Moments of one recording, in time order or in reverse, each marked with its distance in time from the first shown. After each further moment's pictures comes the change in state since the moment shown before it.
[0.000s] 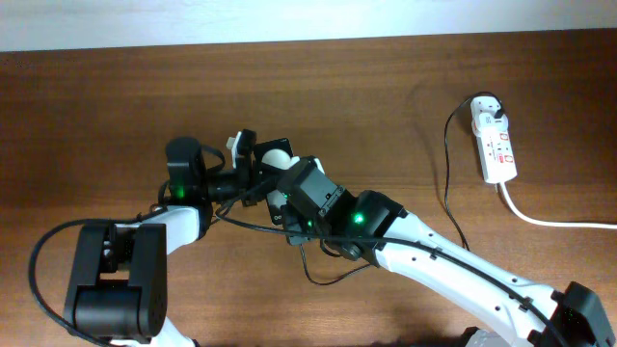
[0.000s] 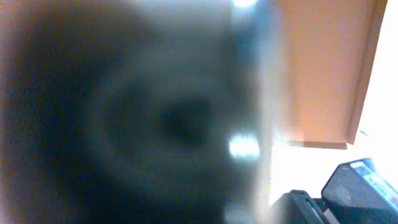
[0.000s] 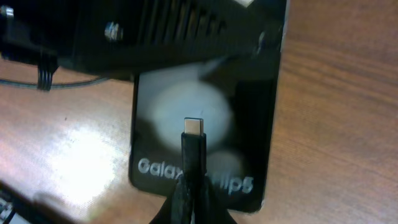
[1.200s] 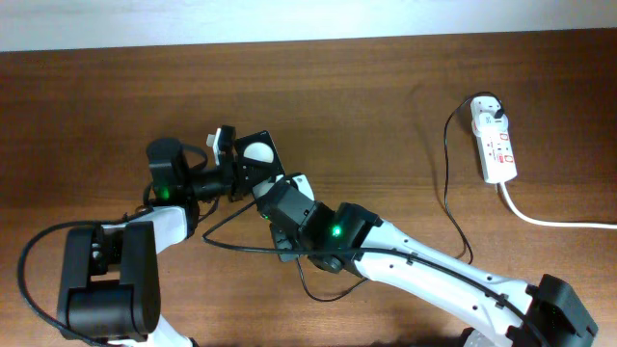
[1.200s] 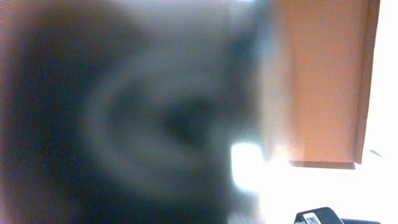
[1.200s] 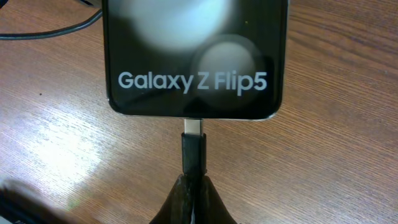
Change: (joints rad) left arm 0.089 0.000 -0.002 0.000 -0.027 0.038; right arm 0.085 0.058 0.004 -0.039 0.047 0.026
